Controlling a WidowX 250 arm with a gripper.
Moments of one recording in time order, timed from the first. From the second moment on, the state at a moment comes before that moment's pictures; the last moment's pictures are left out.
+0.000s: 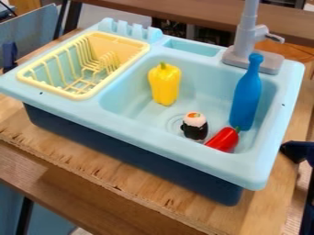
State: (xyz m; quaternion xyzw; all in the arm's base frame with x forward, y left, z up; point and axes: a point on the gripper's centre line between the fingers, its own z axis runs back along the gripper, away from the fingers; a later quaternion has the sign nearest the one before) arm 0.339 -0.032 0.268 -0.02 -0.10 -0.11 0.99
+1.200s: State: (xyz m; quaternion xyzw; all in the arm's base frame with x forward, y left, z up) arm 0.324 -0.043 0.150 0.00 -0.09 -0.22 0.97
